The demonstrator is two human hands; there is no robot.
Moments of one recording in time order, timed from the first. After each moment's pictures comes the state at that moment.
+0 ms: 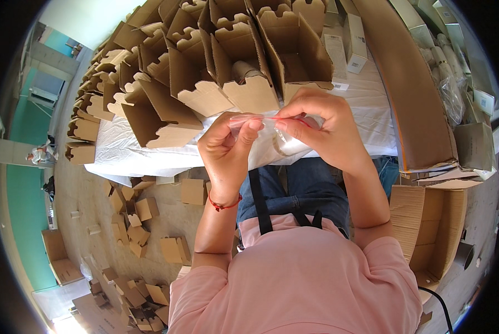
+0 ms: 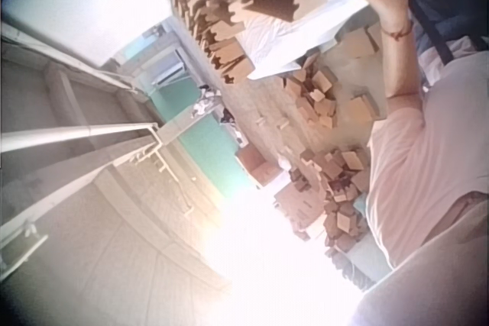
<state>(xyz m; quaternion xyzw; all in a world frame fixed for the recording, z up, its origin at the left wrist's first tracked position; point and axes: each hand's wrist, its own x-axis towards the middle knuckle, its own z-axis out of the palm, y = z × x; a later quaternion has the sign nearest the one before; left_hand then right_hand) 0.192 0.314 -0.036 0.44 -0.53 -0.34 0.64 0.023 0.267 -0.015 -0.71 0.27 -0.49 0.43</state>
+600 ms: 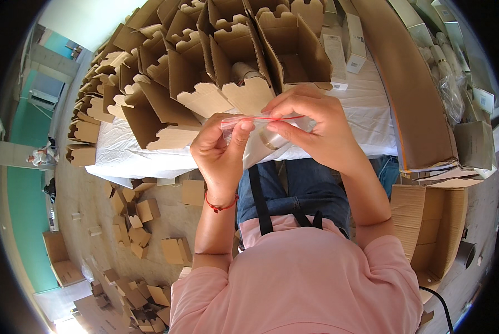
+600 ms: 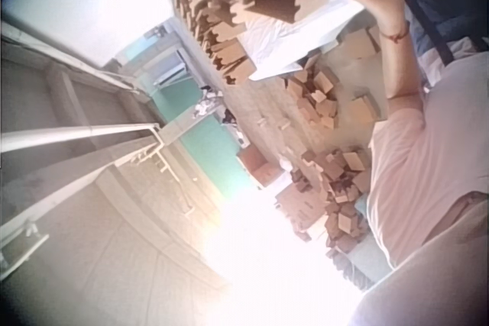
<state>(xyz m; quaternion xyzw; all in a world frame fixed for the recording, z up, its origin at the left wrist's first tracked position) 0.198 0.315 -0.034 0.45 -0.54 -0.29 0.65 0.030 0.262 -0.018 -0.76 0.23 -0.50 0.35</state>
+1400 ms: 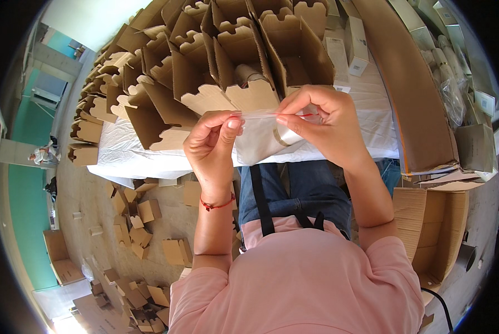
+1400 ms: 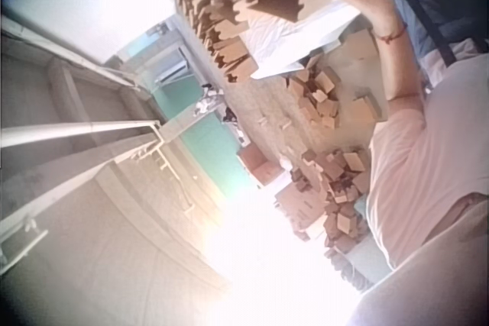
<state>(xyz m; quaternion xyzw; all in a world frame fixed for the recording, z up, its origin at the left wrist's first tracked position) 0.208 0.306 -0.033 0.39 -0.51 -0.31 0.70 0.028 0.263 -0.012 -0.65 0.28 -0.49 0.50</state>
